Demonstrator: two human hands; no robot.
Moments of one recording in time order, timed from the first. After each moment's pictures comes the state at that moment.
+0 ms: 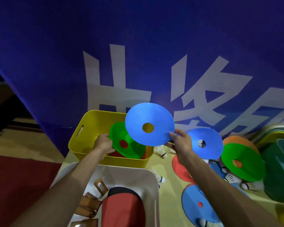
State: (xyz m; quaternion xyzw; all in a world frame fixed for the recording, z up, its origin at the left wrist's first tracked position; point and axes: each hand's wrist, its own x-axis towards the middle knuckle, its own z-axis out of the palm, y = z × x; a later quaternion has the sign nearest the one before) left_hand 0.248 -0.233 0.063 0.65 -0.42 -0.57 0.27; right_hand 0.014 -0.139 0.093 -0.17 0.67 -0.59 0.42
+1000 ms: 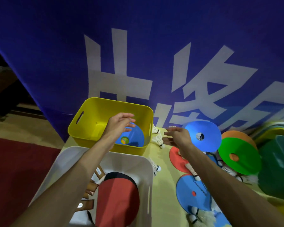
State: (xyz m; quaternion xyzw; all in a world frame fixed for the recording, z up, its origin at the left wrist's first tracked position) left_hand 0.219 -0.188 0.115 0.49 -0.51 -0.60 0.38; right_hand 0.001 -0.129 0.081 -0.21 0.73 -0.47 0.45
